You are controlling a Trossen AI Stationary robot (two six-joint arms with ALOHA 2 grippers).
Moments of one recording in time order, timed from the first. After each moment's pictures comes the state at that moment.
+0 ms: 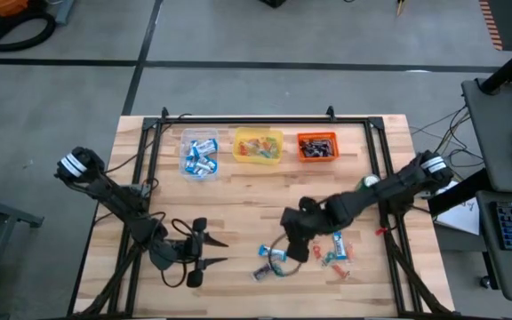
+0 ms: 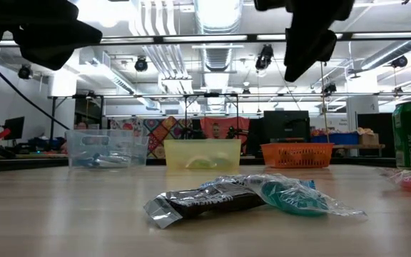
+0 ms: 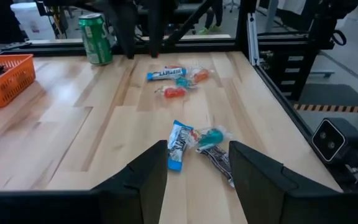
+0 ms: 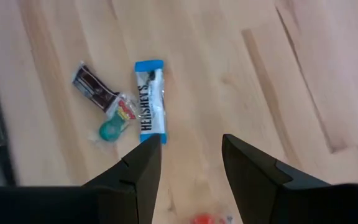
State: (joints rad) left arm -0.78 1.46 0.53 0.58 -0.73 -0.27; right arm 0.35 1.67 1.32 -0.77 0.08 0.68
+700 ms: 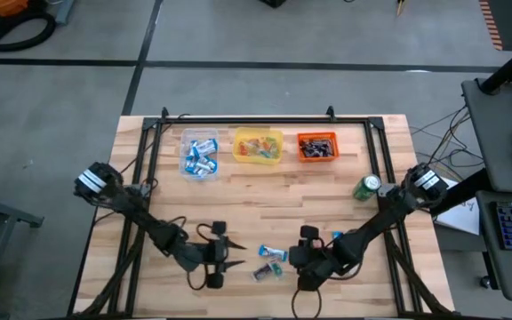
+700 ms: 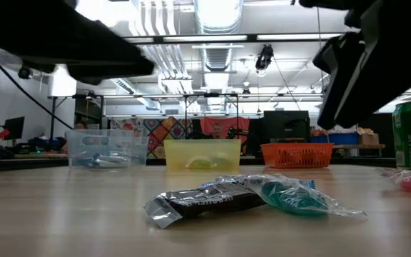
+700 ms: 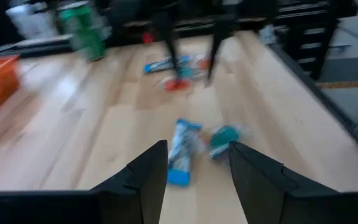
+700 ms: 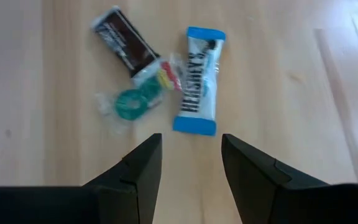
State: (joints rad) left arm -0.67 1.69 0.65 0.66 -0.63 -0.16; right arm 0.62 1.80 1.15 -0.46 0.38 0.63
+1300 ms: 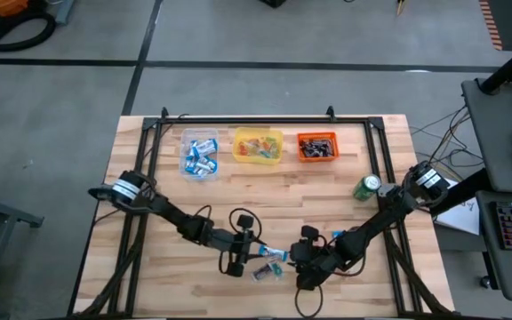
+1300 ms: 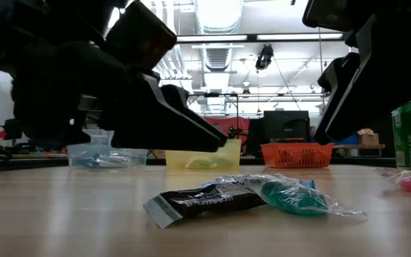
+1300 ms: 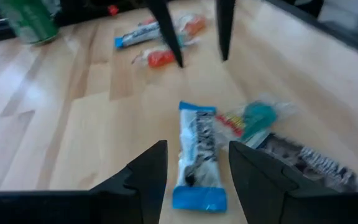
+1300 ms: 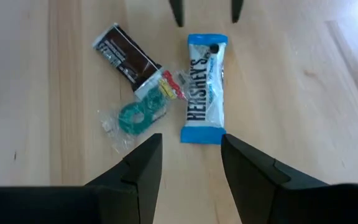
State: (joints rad) left arm -0.42 1.98 0.76 0.82 -0.24 0.03; right arm 0.62 1.78 1.02 -0.22 0.39 0.69
